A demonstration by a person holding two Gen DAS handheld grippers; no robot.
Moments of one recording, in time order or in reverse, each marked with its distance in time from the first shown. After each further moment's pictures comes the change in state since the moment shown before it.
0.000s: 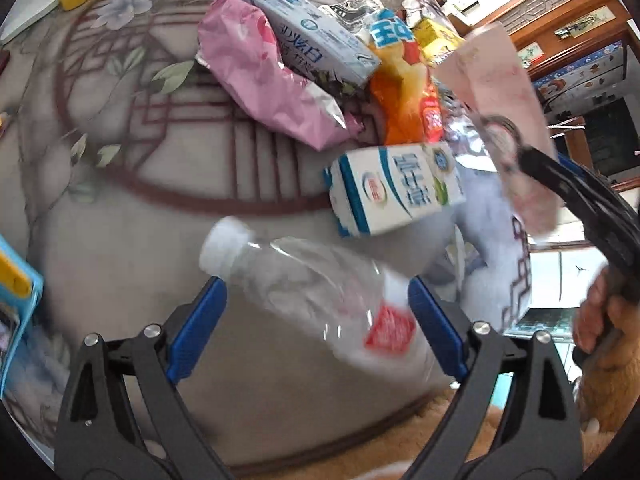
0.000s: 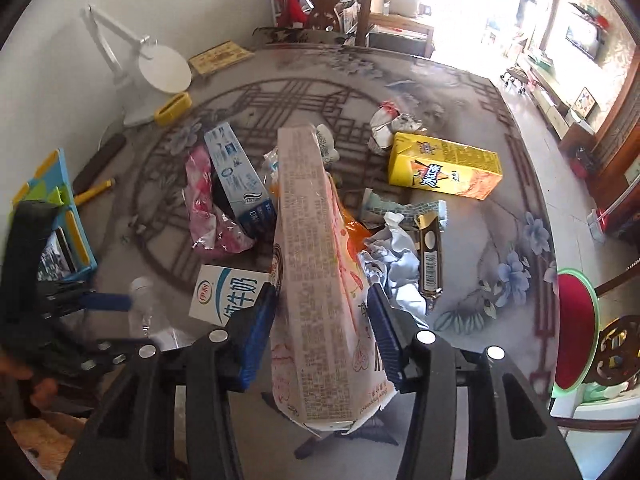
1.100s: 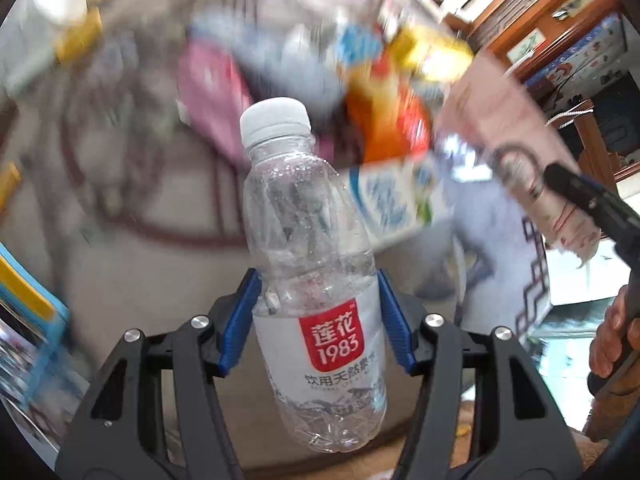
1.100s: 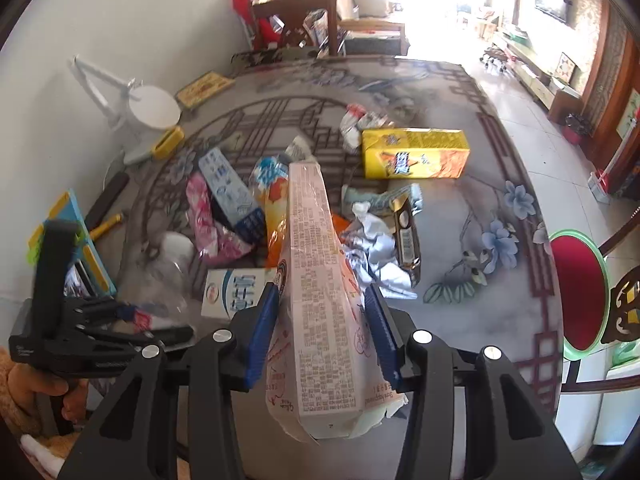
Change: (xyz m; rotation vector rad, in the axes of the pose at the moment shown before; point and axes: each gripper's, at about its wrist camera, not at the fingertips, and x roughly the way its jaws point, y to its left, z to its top) left arm -0.027 -0.037 0.008 0.106 -0.114 0.122; right arm -0.035 -0.012 -0.027 0.158 -0.071 0.038
